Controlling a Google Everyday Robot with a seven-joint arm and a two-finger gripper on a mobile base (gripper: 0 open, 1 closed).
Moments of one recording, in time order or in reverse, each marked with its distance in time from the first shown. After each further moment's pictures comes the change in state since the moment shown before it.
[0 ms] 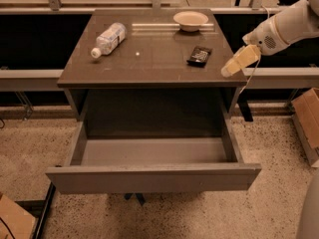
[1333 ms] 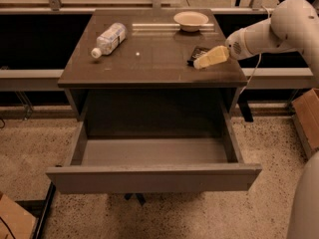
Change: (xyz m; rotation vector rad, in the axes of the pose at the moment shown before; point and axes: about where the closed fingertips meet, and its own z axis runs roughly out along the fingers) arm -0.033 -0.030 0.079 0.105 -0.169 0.220
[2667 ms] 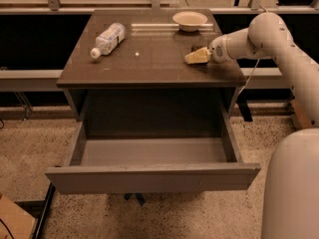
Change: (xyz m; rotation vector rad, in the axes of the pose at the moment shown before) arm -0.006 -0.002 0.072 -0.043 -0.058 0.099
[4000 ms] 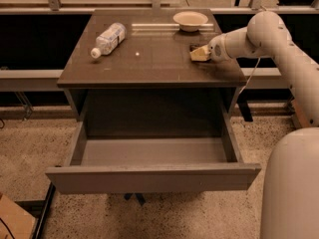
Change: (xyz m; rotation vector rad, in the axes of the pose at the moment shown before) arm -0.004 0.000 -0.002 0.000 0.000 0.000
